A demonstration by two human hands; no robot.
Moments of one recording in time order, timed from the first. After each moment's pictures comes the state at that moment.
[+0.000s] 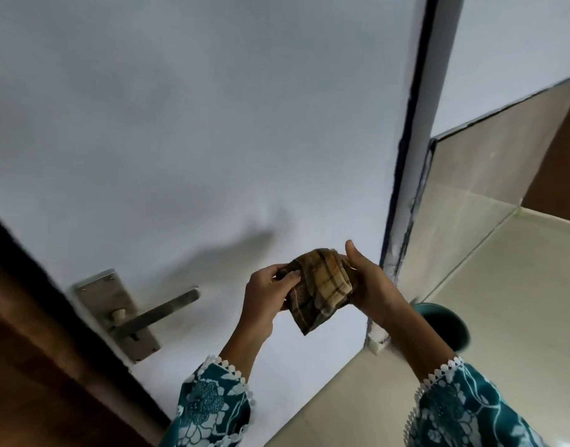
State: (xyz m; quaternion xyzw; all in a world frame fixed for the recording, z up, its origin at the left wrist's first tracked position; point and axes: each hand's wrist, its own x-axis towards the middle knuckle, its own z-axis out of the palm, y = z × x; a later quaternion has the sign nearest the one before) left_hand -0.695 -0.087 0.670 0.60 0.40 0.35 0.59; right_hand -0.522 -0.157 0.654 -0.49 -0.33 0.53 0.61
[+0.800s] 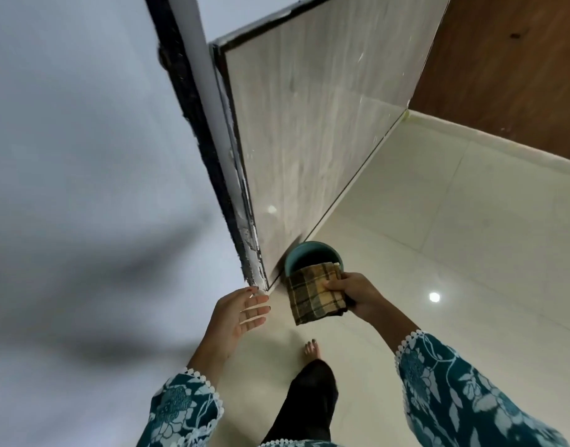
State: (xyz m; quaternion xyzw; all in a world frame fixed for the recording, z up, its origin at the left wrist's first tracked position) left_hand -0.315 -0.126 0.483 0.43 0.48 0.11 0.76; right_hand -0.116 -0.265 0.471 -0.67 0.02 0.51 0.54
